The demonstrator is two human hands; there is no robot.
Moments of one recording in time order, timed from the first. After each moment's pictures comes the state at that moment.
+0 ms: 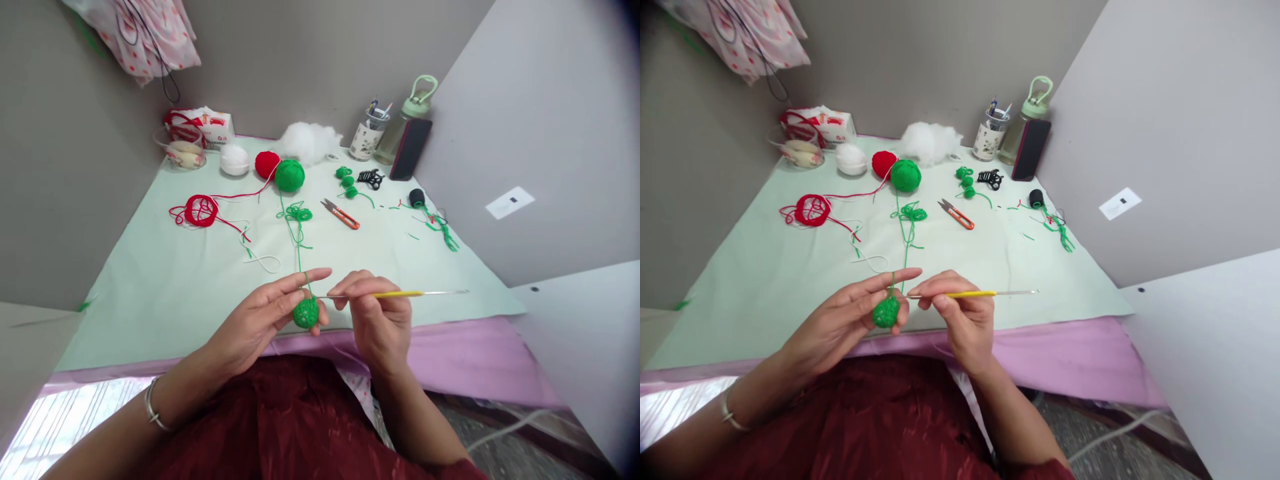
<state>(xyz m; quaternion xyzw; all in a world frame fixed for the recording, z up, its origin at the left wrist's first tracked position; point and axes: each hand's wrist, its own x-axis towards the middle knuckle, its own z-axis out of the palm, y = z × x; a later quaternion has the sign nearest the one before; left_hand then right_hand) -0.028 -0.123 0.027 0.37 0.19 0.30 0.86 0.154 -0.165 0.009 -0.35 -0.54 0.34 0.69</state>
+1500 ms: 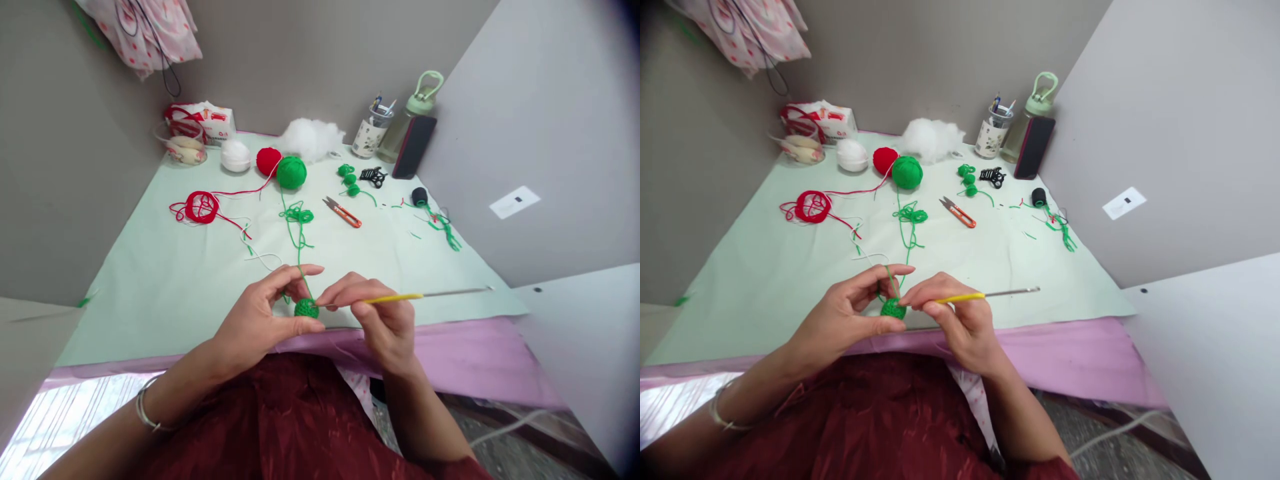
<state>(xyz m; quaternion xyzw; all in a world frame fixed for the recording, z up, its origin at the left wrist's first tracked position) -0.030 -0.118 0.032 0.59 0.36 0.32 0.65 0.167 -0.167 0.020 -0.36 -0.67 0.31 0.57</state>
